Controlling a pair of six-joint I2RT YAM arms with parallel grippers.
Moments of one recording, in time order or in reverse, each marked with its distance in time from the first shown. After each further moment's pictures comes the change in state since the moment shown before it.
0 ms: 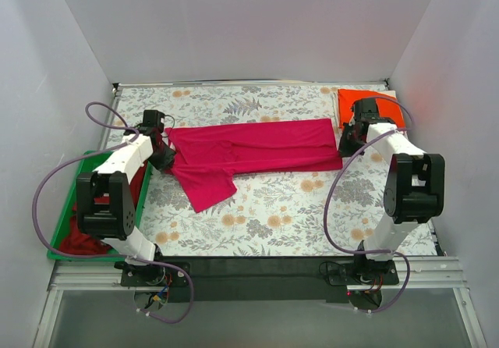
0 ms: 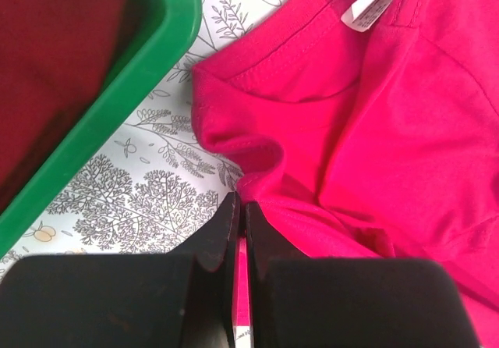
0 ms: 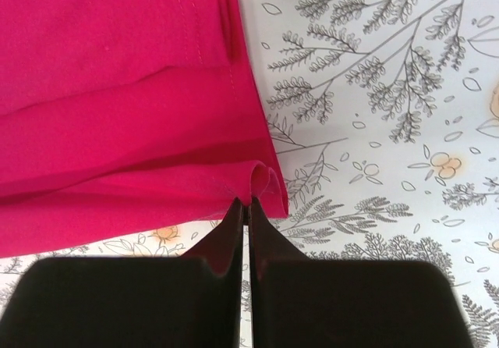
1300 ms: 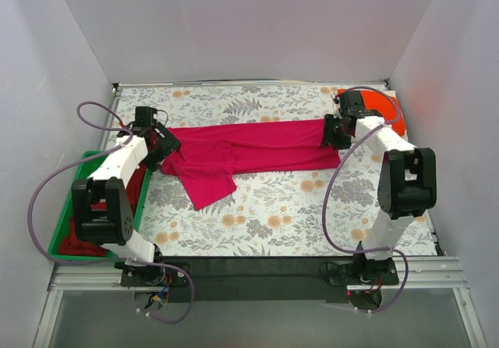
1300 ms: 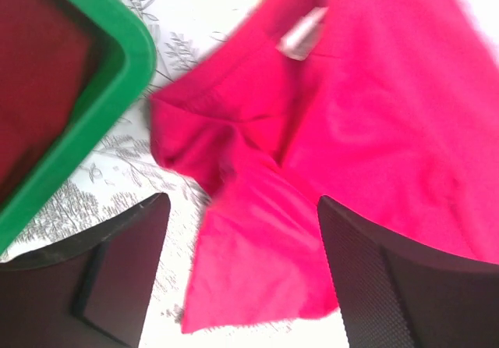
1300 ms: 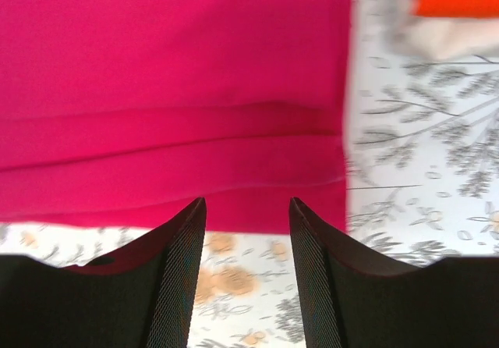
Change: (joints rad) left arm 0.037 0.002 0.010 0.090 0.076 0.004; right arm 0.080 0.098 0.130 -0.013 -0.037 -0.030
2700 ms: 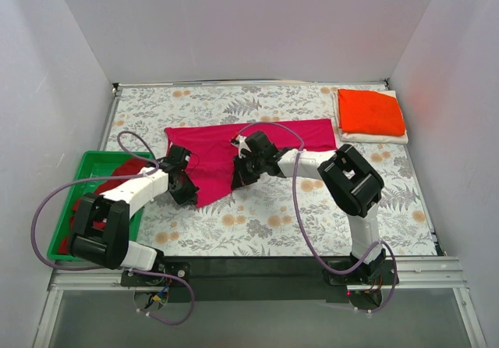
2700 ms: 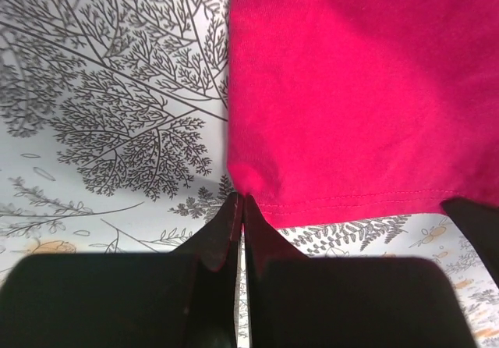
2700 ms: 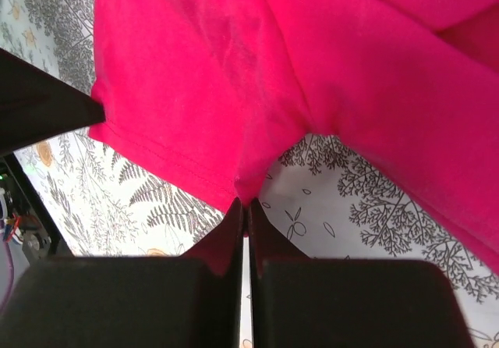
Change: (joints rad) left arm -0.294 -0.197 -0.407 0.036 0.082 -0.123; right arm 0.681 0.195 -0.105 0.552 -0.369 0.183
